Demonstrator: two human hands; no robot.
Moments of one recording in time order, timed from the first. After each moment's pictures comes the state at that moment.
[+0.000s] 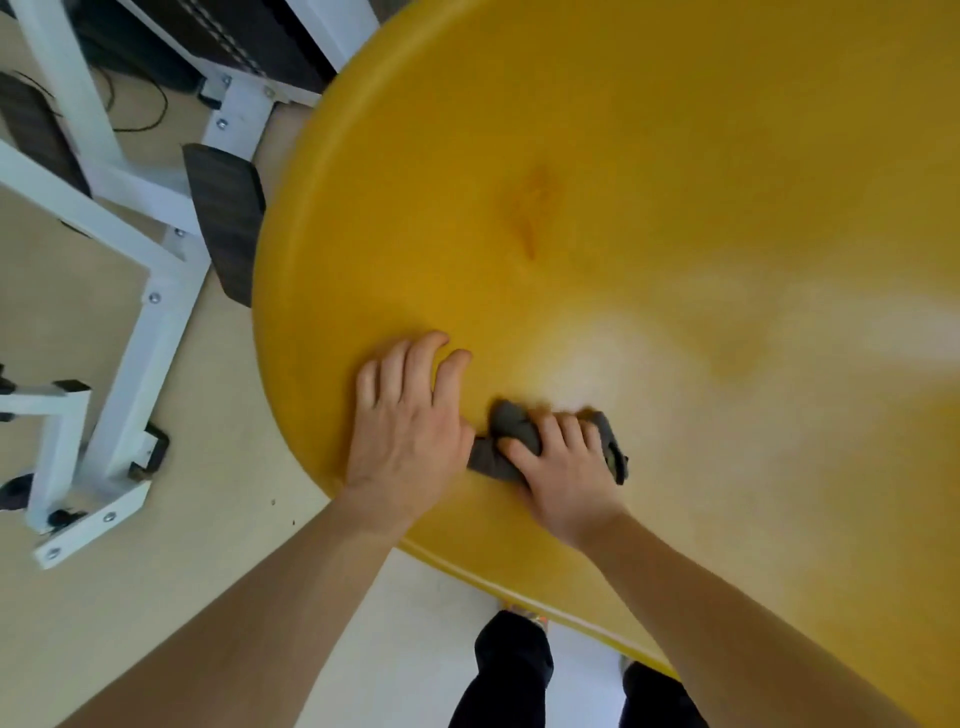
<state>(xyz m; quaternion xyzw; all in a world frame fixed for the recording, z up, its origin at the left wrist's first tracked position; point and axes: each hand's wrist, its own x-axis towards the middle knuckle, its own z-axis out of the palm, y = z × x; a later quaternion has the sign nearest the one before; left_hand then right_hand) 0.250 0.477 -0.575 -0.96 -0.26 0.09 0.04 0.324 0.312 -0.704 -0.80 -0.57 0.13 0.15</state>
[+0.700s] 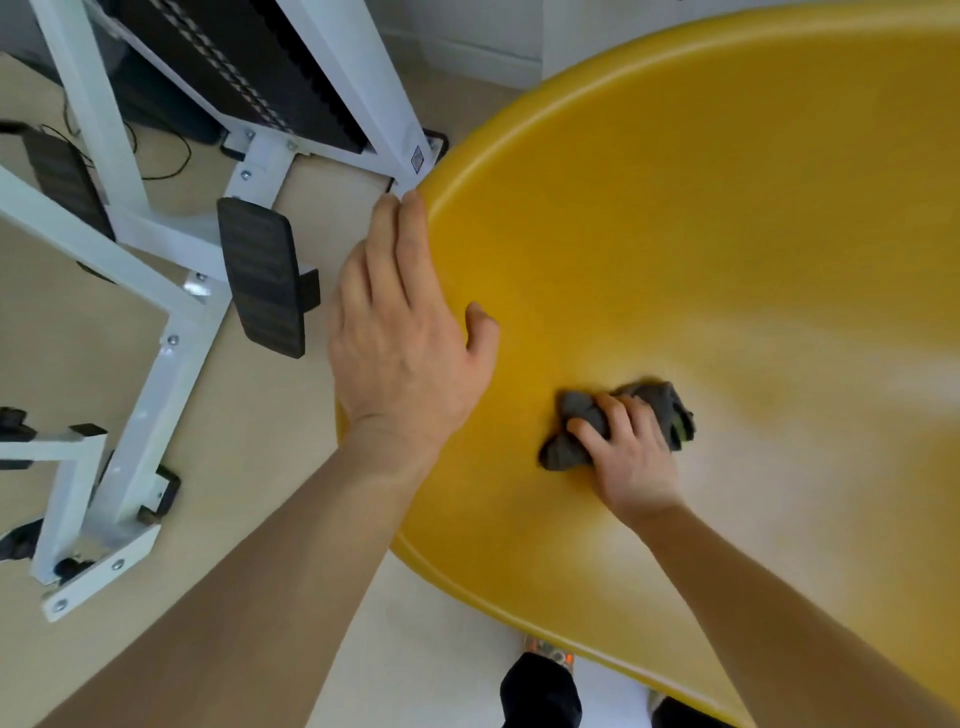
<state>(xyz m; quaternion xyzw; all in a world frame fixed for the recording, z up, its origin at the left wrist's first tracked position) 0.311 0.555 -0.501 -0.93 -0.37 -0.09 0.02 0.374 0.338 -0.708 -0.85 -0.50 0.07 0.16</state>
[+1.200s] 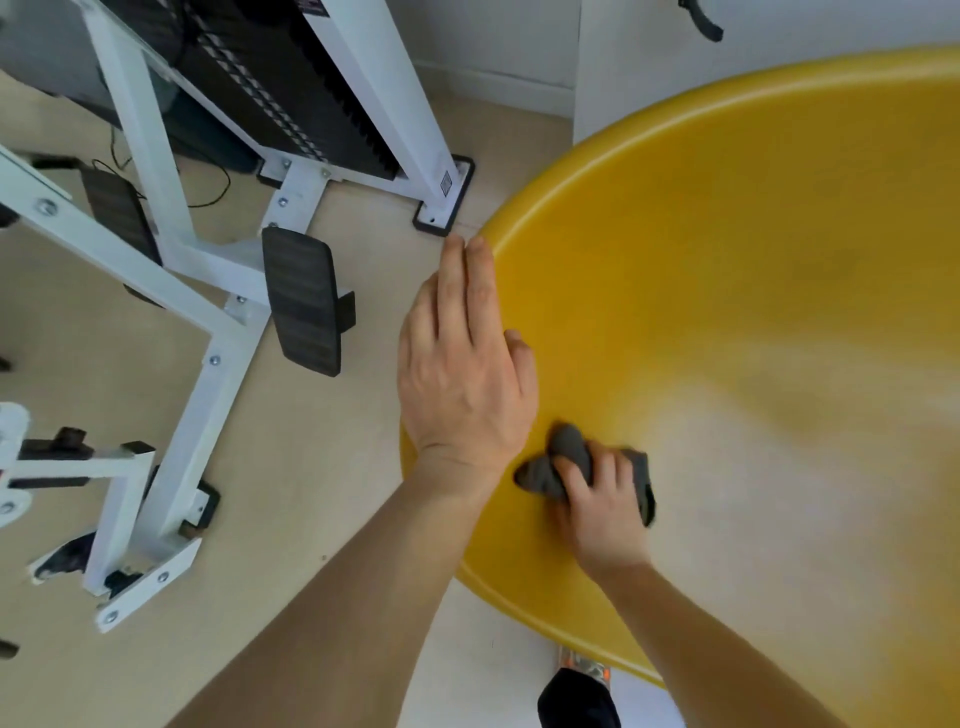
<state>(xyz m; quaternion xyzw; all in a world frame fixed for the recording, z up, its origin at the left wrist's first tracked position) 0.305 0.558 -0.498 -0.93 -0.36 -0.09 -0.01 0.292 0.378 -0.692 -0.87 -0.43 0.09 0.23</state>
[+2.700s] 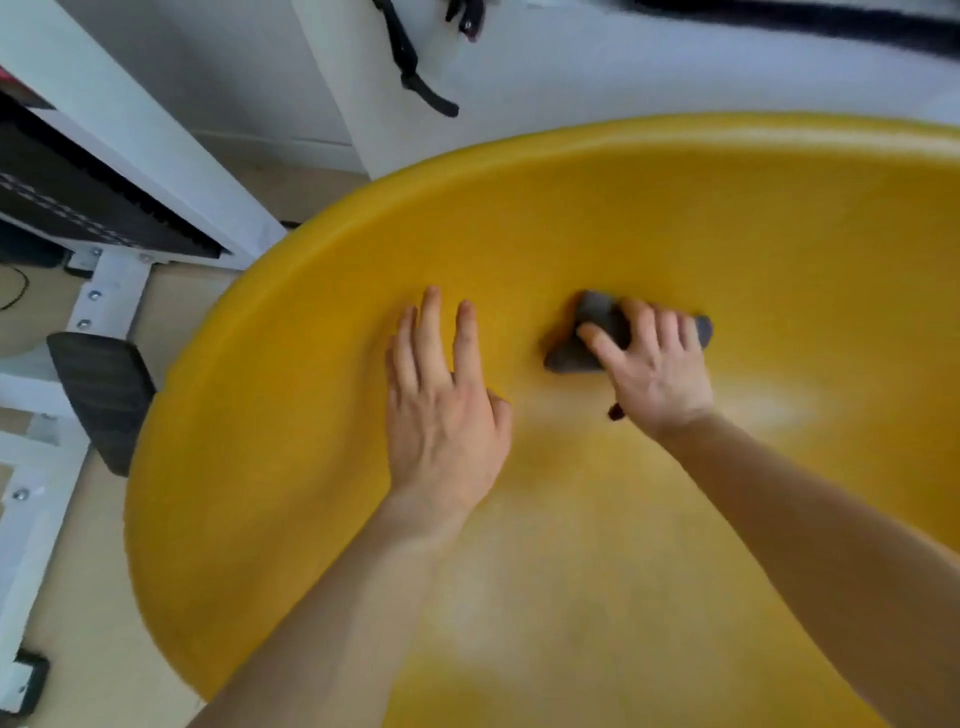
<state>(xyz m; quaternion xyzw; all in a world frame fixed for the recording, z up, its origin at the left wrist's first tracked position) 0.424 0.471 -0.549 -0.96 -0.25 -0.02 -0.09 0.574 0.295 -0.645 -0.87 -0.46 -0.15 0.01</state>
